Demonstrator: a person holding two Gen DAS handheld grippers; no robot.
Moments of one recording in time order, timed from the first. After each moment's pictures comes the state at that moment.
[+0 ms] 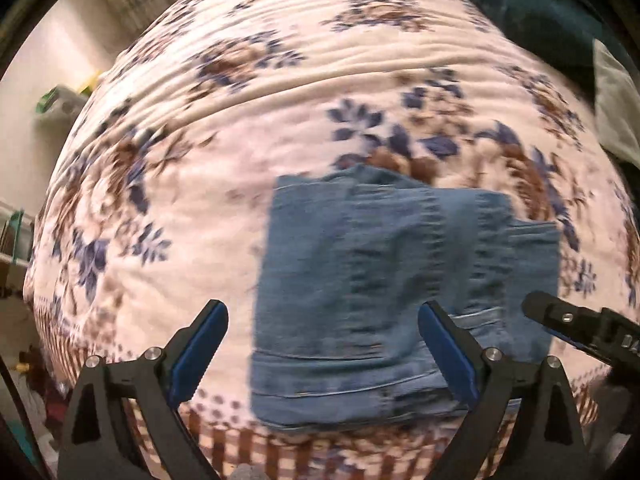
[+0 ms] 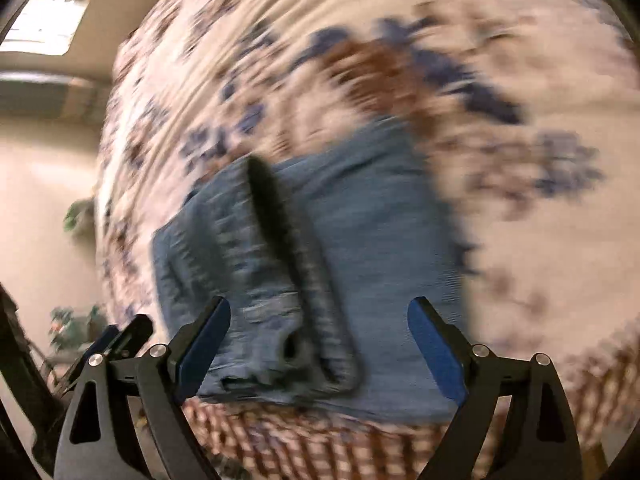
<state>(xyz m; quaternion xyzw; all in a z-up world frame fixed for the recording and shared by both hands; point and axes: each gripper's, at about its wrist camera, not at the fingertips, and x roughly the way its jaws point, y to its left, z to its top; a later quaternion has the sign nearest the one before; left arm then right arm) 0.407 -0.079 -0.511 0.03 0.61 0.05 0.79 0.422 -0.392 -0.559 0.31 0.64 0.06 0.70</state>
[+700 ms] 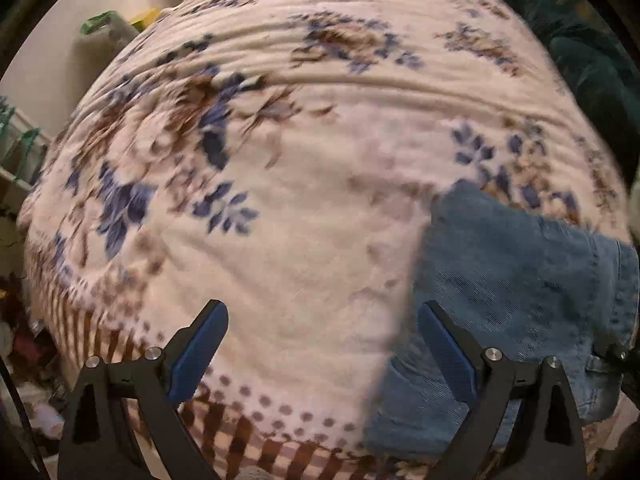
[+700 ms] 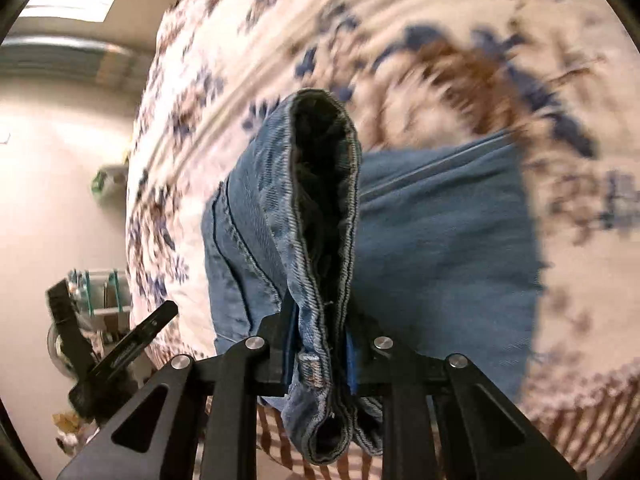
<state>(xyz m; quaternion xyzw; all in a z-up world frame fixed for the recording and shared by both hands) 0.402 0.030 -0.515 -0.08 0.60 0.10 0.79 0.438 -0.359 -0.526 0.29 0.63 0.11 0.71</state>
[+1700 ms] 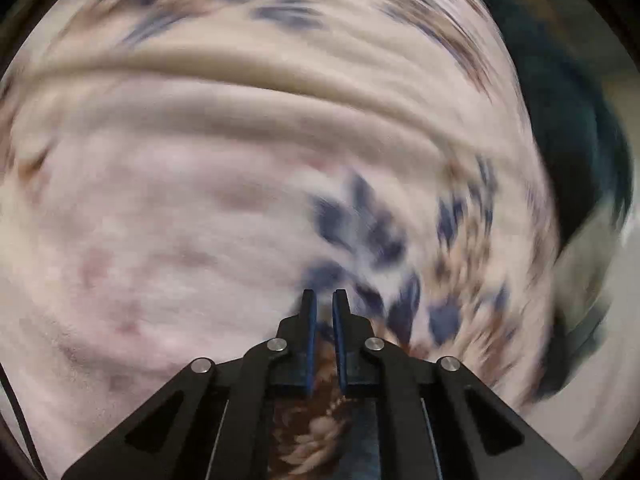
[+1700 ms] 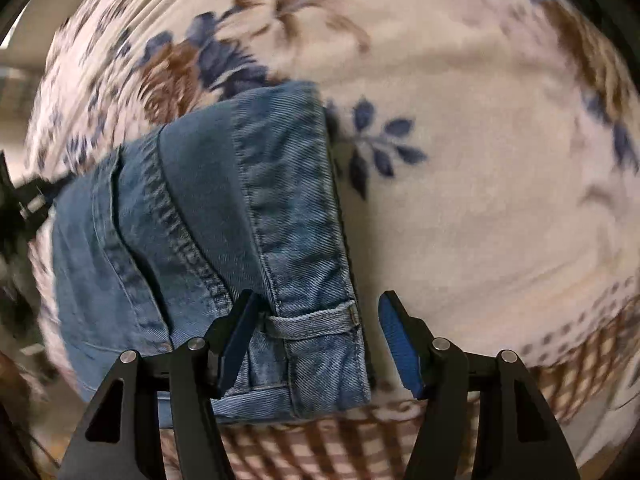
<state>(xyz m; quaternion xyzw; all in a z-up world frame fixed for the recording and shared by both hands) 0.581 -0.007 -0.627 -0.31 0.63 -0.04 0.70 0.376 -0.509 -0.596 0.20 0.70 -0.06 0.68</state>
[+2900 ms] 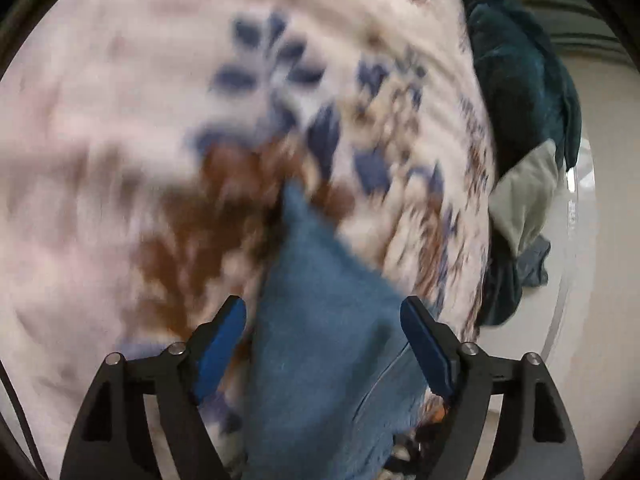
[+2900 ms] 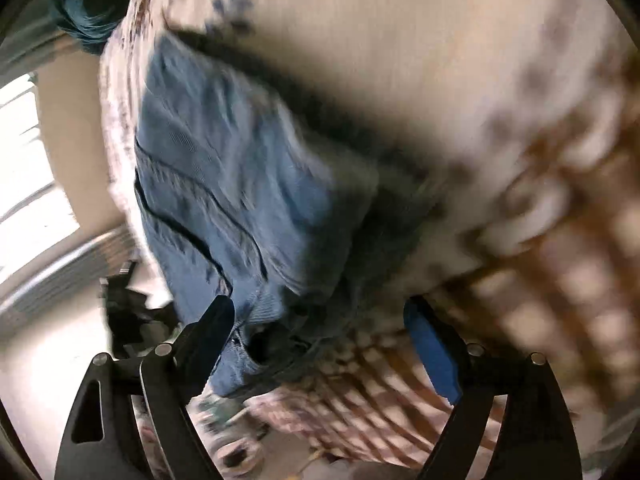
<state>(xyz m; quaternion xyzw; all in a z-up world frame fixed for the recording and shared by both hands) 0.505 -0.060 -0.638 -0.33 0.68 -0.18 0.63 0.269 -0.460 -0.678 0.64 0.54 -0.01 0.54</state>
